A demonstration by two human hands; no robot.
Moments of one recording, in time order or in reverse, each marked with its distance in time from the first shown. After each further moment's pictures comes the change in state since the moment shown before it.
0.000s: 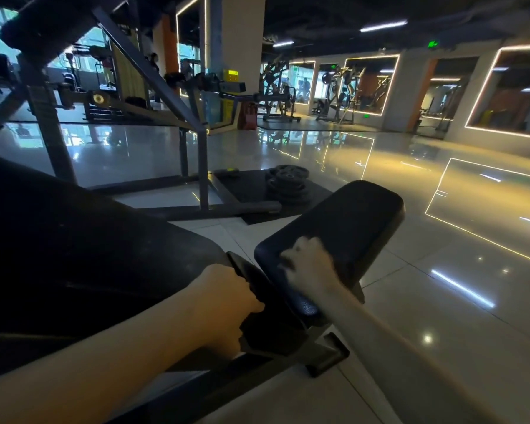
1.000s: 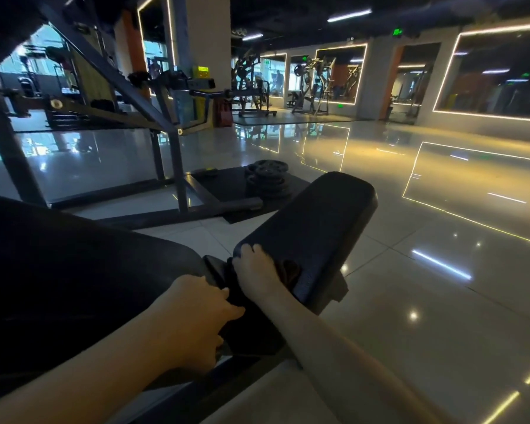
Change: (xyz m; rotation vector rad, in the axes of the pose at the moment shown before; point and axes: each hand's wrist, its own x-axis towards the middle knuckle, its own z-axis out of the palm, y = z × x) left_hand 0.002 0.004 -0.006 0.023 -0.003 0.041; right_hand 0.031 -0.033 0.035 0.030 -0.051 0.012
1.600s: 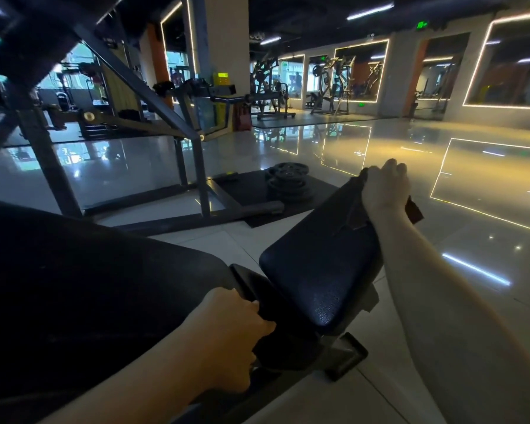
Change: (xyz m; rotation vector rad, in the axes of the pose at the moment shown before) left_hand 0.001 -0.004 0.000 0.002 0.028 0.044; right_hand 0.052 0.190 -0.091 -0.152 0.350 0.642
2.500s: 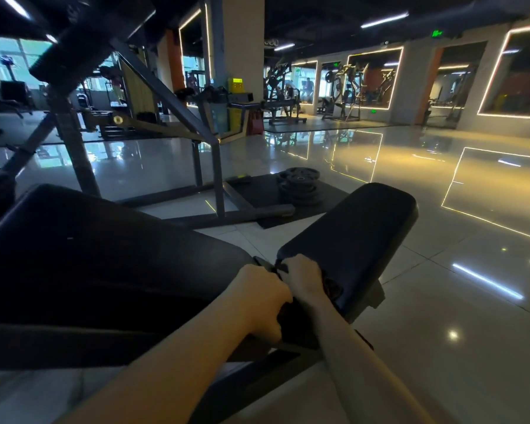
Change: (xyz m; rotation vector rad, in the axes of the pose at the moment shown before) left_hand -0.004 -0.003 -0.010 -0.106 0.092 -0.053; right_hand -0.187 -0.127 0.012 0.377 -0.500 -0.336
